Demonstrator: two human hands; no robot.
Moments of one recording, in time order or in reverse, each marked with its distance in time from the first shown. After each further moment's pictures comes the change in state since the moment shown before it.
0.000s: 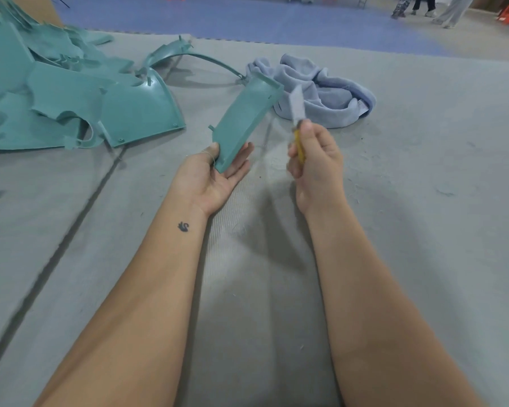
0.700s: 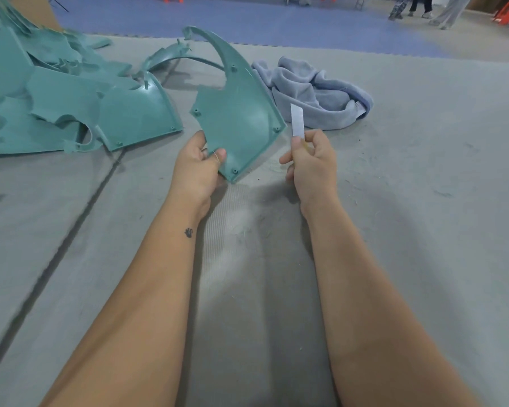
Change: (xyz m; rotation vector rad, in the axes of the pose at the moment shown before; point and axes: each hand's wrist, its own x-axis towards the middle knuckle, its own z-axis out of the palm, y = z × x) left_hand 0.001 0.001 -0.004 0.634 0.037 0.419; right_hand 0.002 0.002 -0.003 -0.524 0.078 -0.053
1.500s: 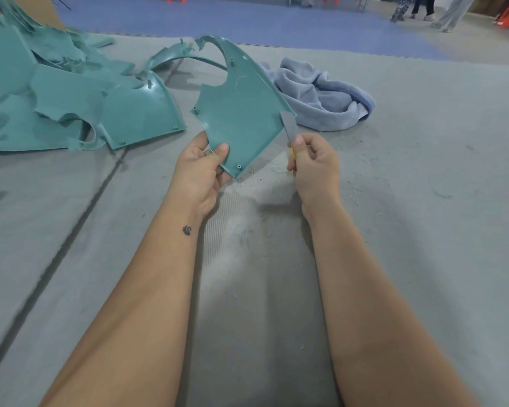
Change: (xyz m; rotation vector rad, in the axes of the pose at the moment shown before) left_hand -0.004 0.006 0.000 -0.241 -0.020 -0.082; right_hand 0.000 0.004 0.001 -0.009 -0.007 -0.079
